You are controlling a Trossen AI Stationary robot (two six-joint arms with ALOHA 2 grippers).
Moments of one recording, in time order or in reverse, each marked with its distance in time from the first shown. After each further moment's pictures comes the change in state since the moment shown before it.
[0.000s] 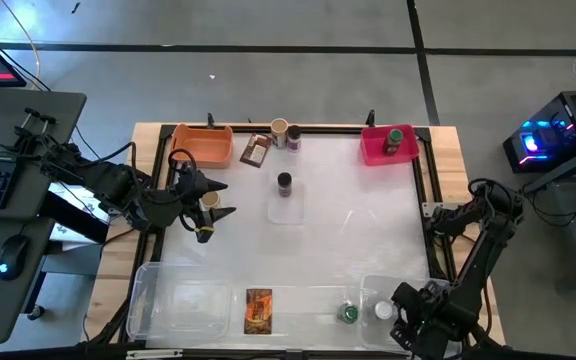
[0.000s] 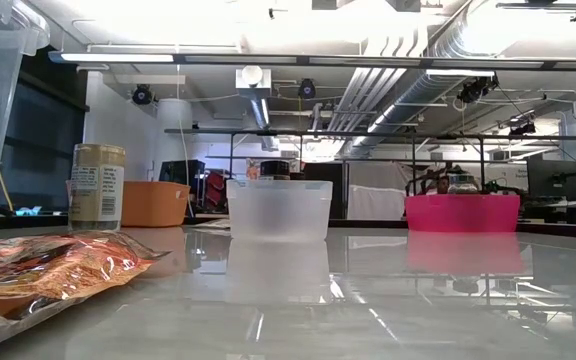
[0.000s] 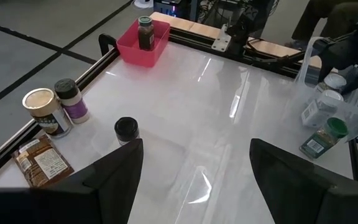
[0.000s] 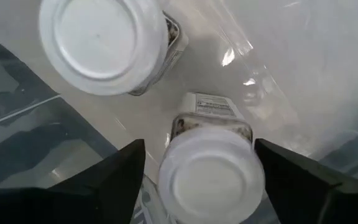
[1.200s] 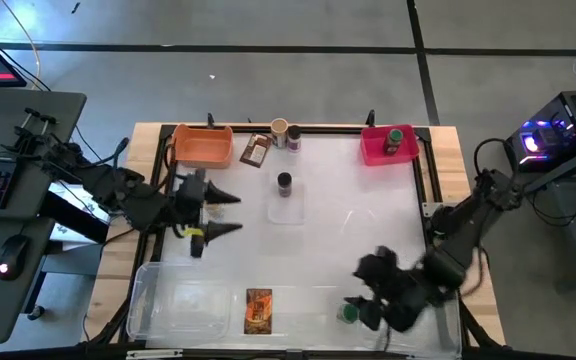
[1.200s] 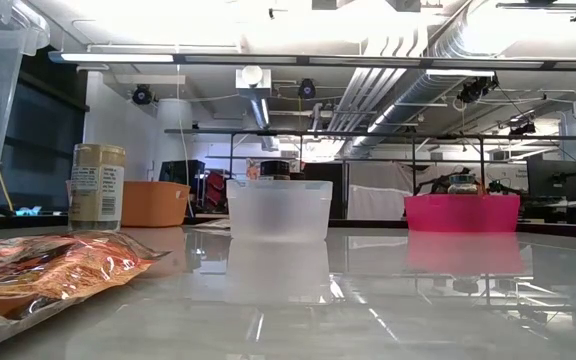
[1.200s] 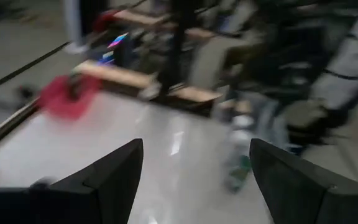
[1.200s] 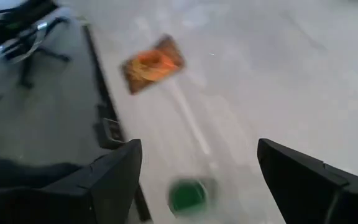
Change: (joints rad) left arm -0.047 0.008 0.000 0.372 0.144 0.179; right arm -0.317 -0.081 0.307 0.078 0.387 -0.745
